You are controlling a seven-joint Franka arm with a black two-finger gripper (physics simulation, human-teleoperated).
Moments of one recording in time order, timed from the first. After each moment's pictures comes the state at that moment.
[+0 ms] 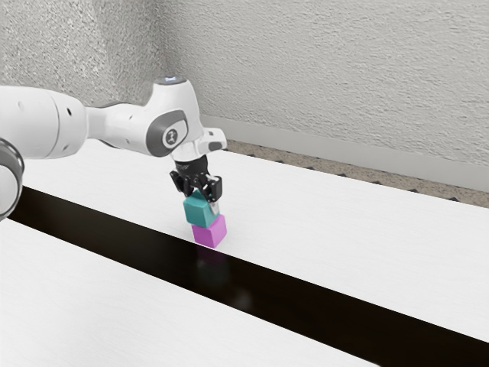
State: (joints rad) arm 0.17 0.48 -0.21 -1.64 0.07 2.13 -0.02
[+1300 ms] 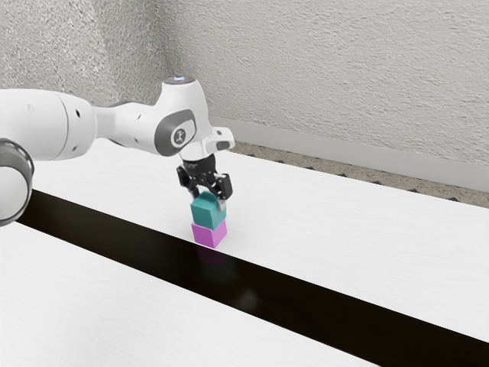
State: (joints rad) arm 0.15 0.53 -0.21 -1.58 0.08 2.12 -0.02
